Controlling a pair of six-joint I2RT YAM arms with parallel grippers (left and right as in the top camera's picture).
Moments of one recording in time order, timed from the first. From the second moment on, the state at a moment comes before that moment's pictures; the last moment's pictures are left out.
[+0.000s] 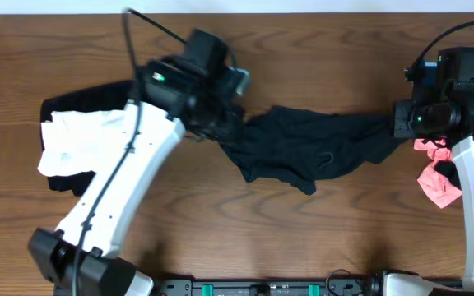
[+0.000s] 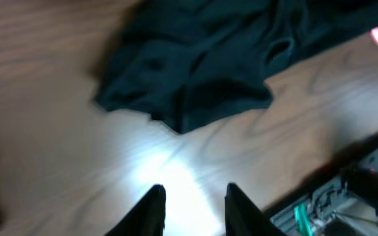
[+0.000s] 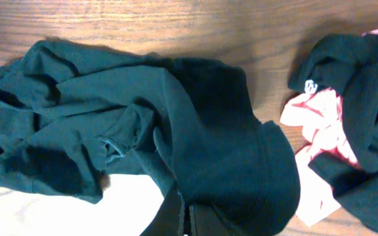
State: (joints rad) left arm -0.48 1.66 1.66 -1.26 0.31 -0.12; right arm -0.08 1.42 1.44 -1.16 -0.06 -0.01
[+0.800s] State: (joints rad) left arm -0.79 1.90 1.23 -0.57 0.31 -0.30; right arm -0.08 1.42 1.44 -1.19 -0.06 0.06
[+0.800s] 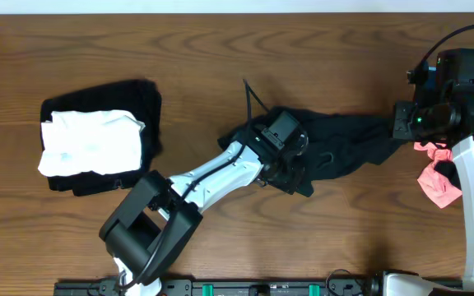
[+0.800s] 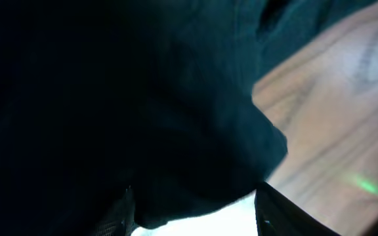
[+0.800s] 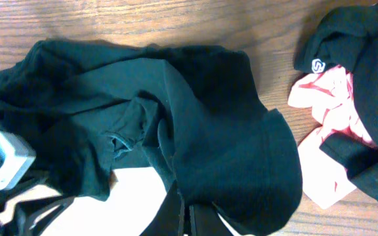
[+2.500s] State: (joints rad) left arm -0.84 1.88 1.27 -0.41 0.30 -0.32; right arm -0.08 1.41 1.40 -1.52 0.11 0.25
